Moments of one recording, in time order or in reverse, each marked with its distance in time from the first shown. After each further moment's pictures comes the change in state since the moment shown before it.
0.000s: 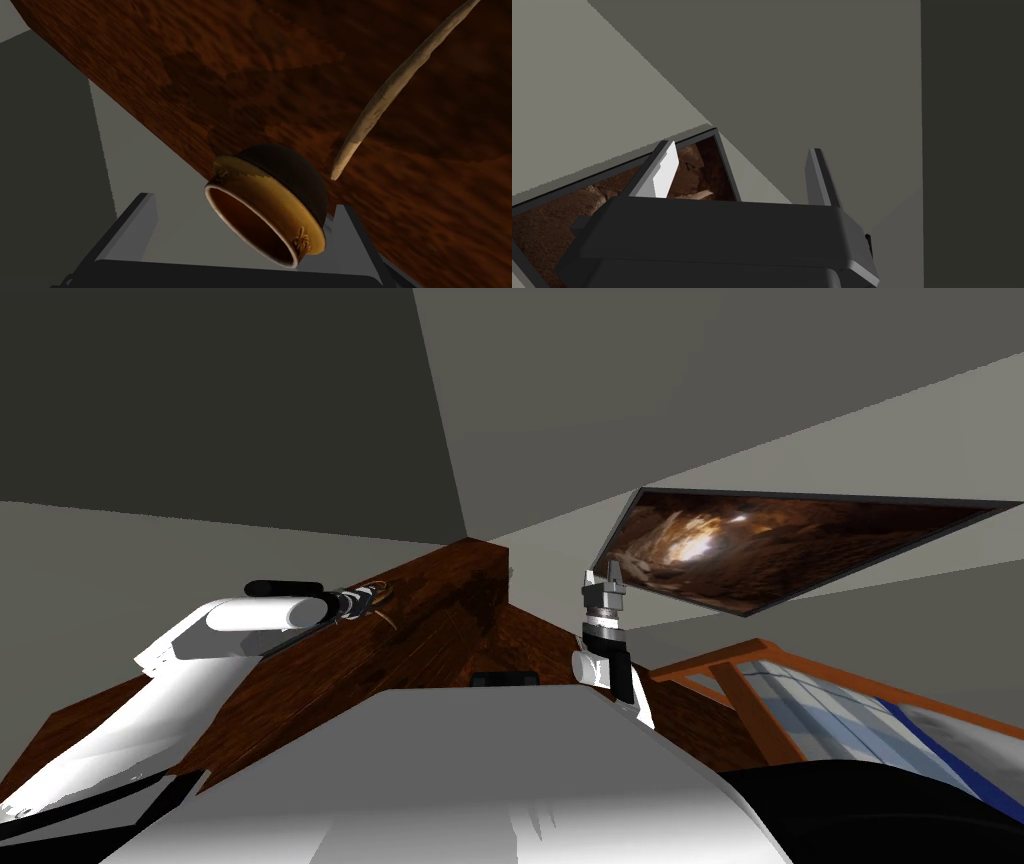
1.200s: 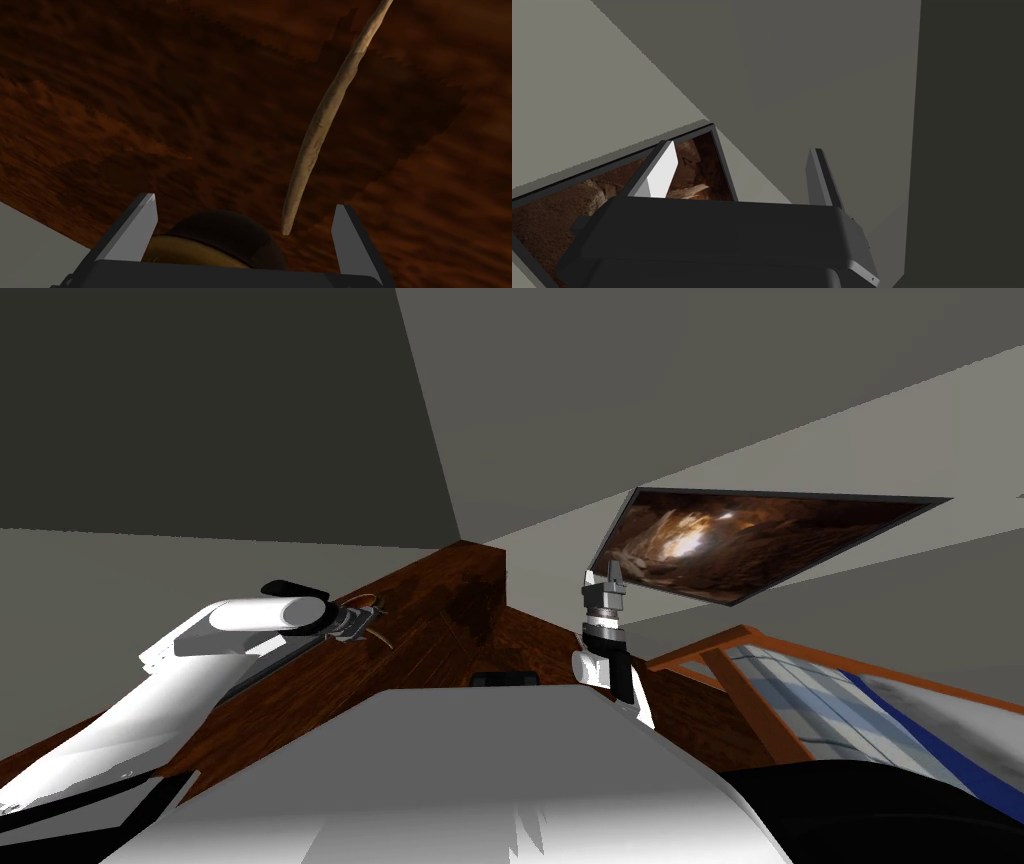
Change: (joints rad) left arm -0.006 0.039 -0.027 0.065 0.132 0.316 -0.052; right arm 0.000 0.000 0.000 0.000 0.000 0.000 0.000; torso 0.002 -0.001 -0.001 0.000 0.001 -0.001
